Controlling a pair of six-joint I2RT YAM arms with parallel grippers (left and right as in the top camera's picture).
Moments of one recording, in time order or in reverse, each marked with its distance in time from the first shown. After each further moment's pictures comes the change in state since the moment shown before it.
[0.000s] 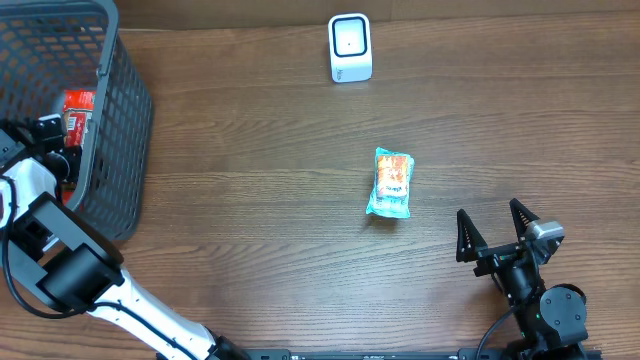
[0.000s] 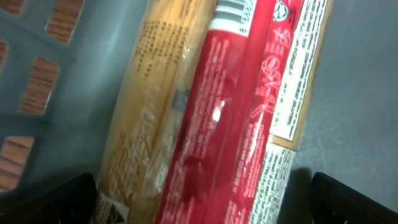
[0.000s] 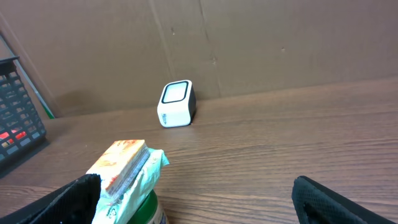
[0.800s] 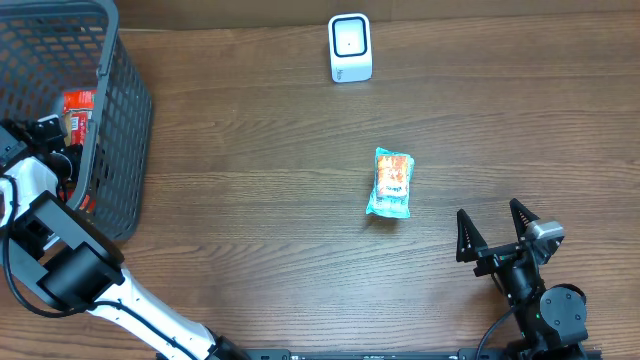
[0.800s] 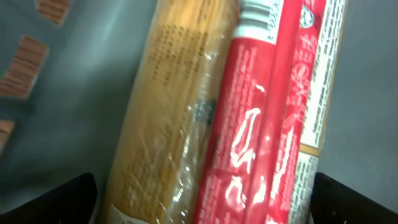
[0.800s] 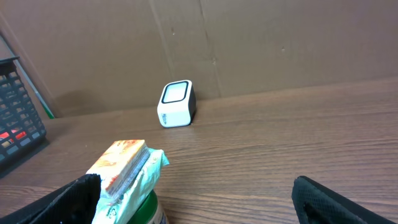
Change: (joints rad) left arm -0.007 0.003 0.005 -0.014 0.006 -0.106; right arm 0.000 0.000 0.000 0.000 0.000 0.000
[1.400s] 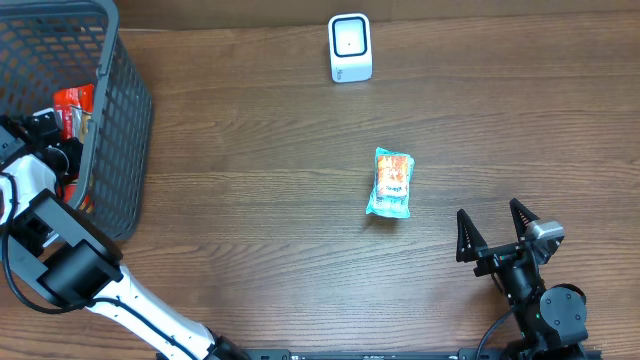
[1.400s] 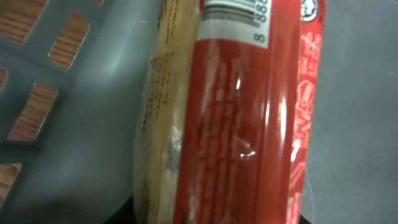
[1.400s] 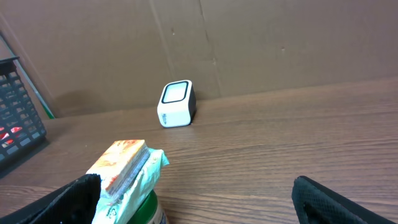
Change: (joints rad) left arm 0.000 0.037 0.051 0.022 0.033 -0.006; right arm 0.000 0.000 0.000 0.000 0.000 0.000
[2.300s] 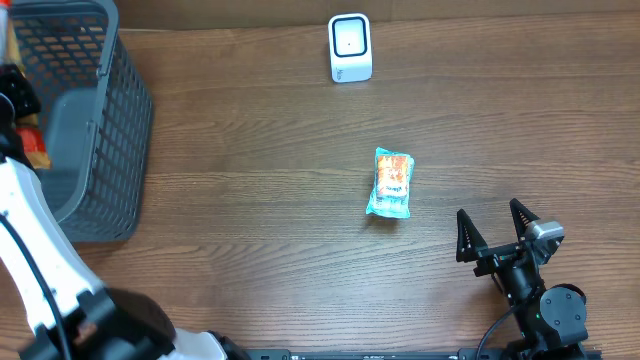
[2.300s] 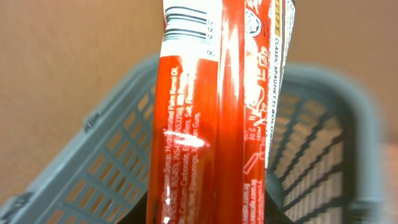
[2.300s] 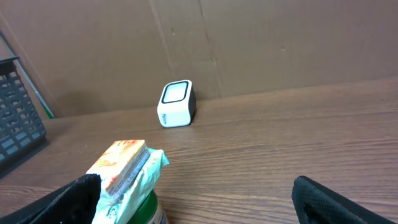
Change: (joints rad) left arm -0.098 -0.609 0.019 -0.053 -0.030 -0.142; right arm 0.000 0.000 0.000 0.000 0.000 0.000
